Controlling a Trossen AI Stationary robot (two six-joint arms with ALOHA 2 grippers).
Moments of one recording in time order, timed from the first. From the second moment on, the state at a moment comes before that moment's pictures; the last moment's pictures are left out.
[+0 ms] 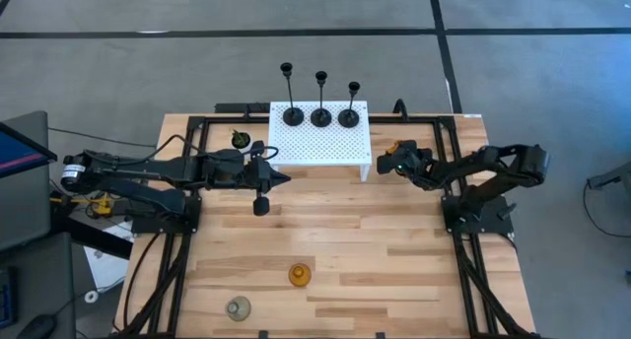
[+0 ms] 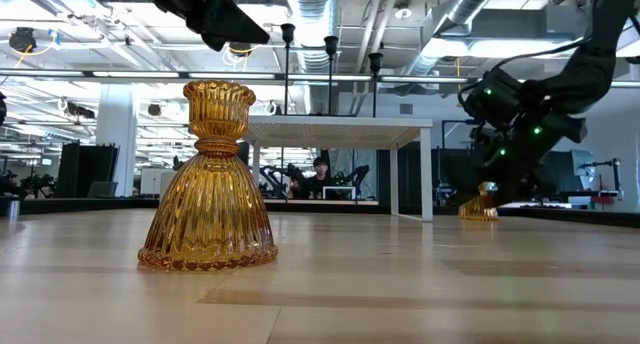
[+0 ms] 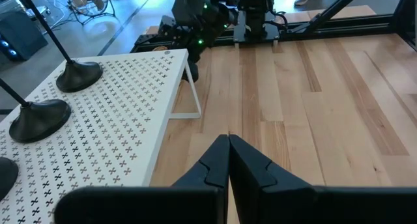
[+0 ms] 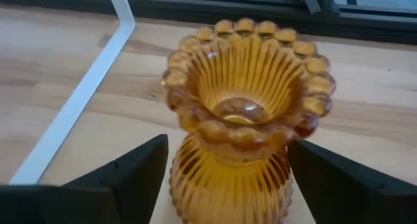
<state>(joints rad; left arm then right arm) 0.01 0.88 0.76 -0.09 -0.15 0.15 -0.46 1.47 0.29 0.36 0.65 0.65</state>
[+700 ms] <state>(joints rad) 0.01 0.88 0.76 -0.09 -0.15 0.15 -0.45 1.48 0.29 0.41 0.67 0.62</state>
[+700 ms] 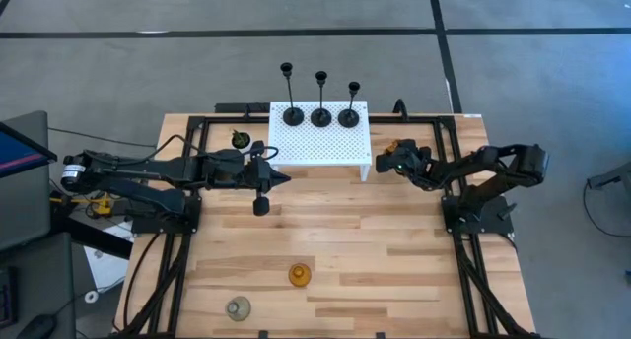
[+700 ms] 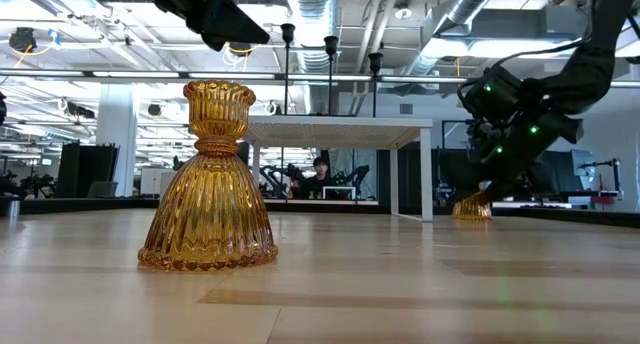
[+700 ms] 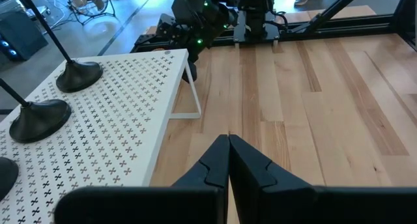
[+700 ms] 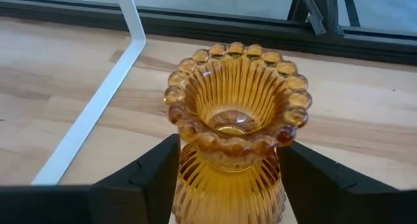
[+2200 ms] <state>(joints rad) 0.01 0.88 0.76 -0.09 -0.15 0.15 -0.19 0.86 0.60 -0.21 0.69 0.40</state>
